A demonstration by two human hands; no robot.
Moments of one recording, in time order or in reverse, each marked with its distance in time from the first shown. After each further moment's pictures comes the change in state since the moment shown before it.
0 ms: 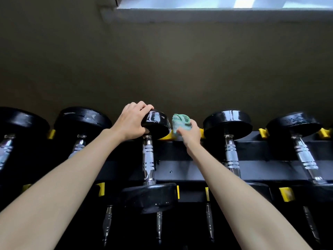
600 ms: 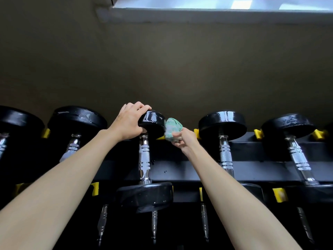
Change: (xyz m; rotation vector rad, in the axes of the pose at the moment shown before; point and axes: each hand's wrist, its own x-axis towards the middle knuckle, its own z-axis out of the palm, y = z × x) left_hand 0.002 0.007 0.006 -0.108 0.006 -0.029; right_hand -0.009 -0.009 -0.016 0.450 -0.257 0.384
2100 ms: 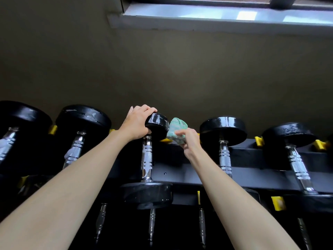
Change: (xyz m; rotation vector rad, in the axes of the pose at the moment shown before) left_hand 0.004 0.016 0.004 -0.059 -0.040 -0.134; right_hand -0.006 -0.004 -0.002 0.031 0.044 -0.133
